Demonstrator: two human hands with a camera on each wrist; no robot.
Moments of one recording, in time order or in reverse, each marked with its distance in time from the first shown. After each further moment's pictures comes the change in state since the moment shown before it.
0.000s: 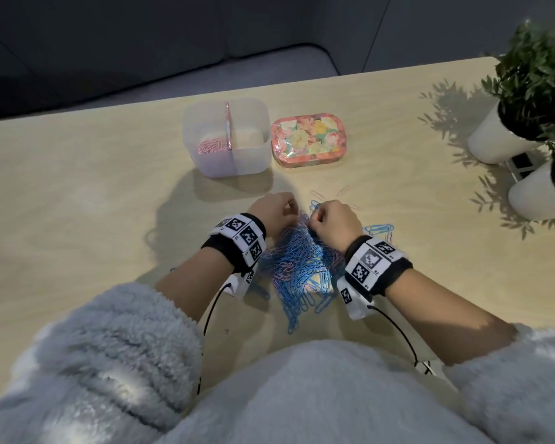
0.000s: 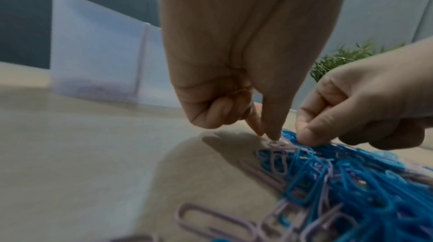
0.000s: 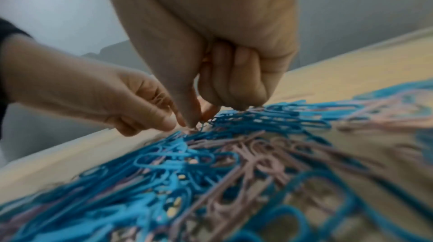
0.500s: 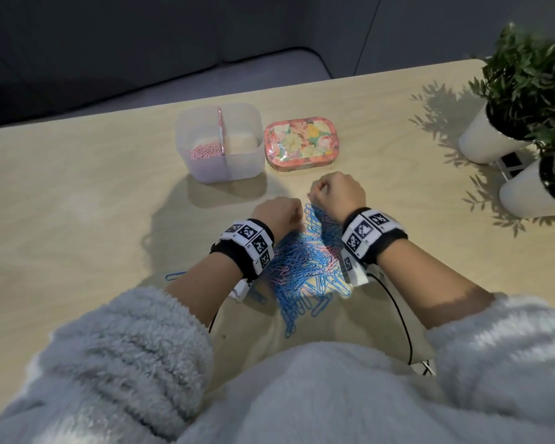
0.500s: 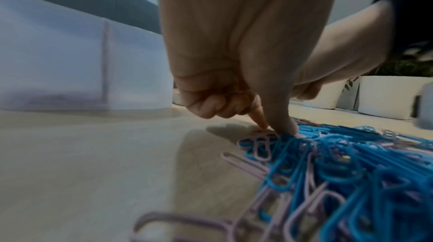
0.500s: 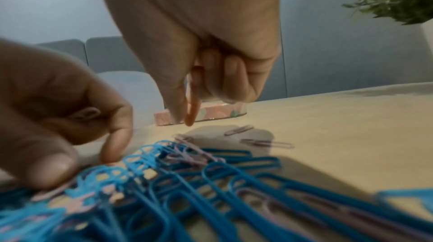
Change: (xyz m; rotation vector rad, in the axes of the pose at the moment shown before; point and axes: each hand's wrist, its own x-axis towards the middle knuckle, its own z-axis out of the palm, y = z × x) left_hand 0.006 0.015 0.007 0.181 -0.027 0.061; right_hand 0.035 -0.008 -0.032 -0.095 0.160 -0.055
